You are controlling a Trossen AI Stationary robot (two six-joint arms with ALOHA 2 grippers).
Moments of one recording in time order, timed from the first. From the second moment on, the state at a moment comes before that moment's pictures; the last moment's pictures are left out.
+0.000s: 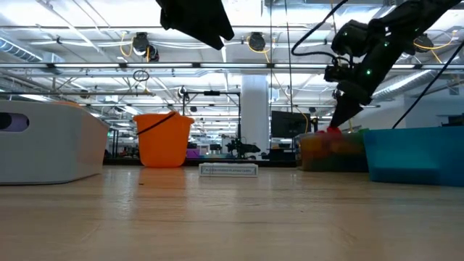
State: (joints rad) left arm -0.35 1.68 1.38 -0.57 -0.55 -0.42; right arm -0.63 1.08 0.65 -0.43 0.04 -0.12
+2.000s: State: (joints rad) left arm -0.04 1.68 1.06 -0.12 -0.18 -0.04; right arm -0.01 1.08 0.29 0.89 0.08 -0.02
